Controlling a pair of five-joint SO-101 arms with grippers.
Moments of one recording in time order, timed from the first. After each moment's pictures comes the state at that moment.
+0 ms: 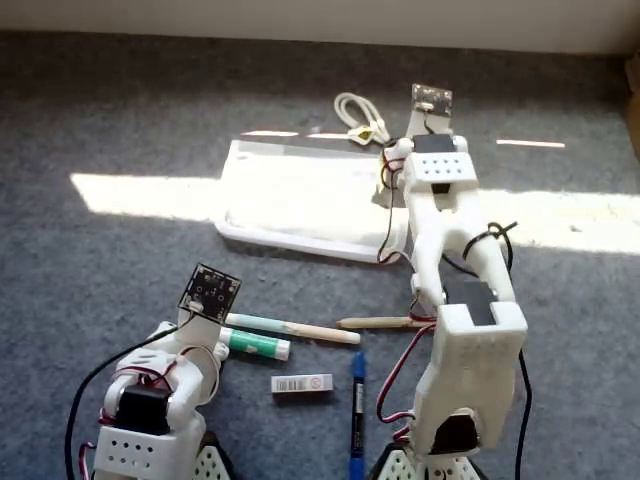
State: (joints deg) left arm 3.9 -104.0 96.0 76.1 -7.9; right arm -7.0 25.8 -11.1 66.6 -11.2
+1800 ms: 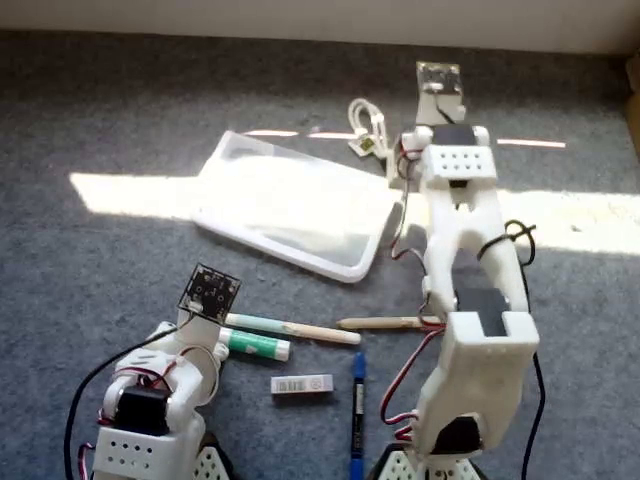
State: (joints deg) left arm 3.9 -104.0 96.0 76.1 -7.9; right arm -3.7 21.6 -13.5 64.3 -1.0
